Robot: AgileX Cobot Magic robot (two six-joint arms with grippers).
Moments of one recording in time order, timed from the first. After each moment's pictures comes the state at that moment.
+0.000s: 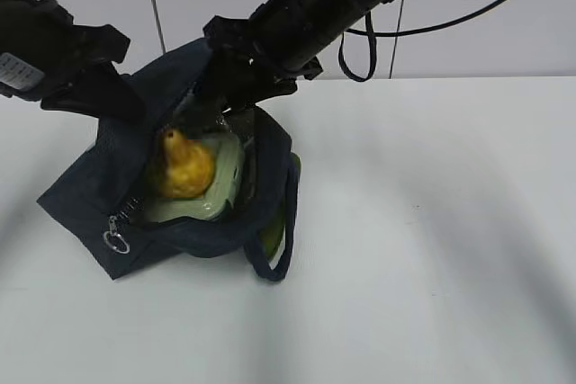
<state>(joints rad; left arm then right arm) -0.20 1.54 -1.21 -0.58 0.92 0.32 0.39 2.12 -1.90 0.80 1.04 -0.44</state>
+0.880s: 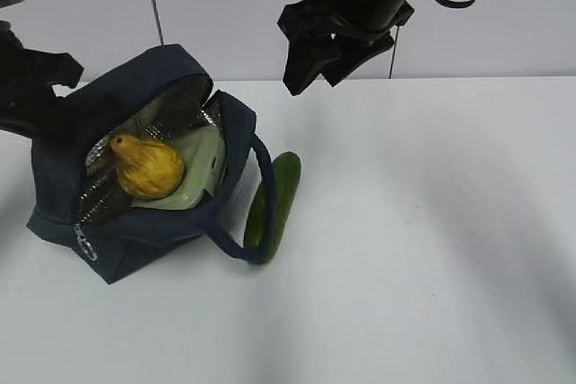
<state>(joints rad) -0.12 1.54 -1.21 -0.31 0.97 0.11 0.37 1.97 -1.92 0.32 1.23 -0.29</state>
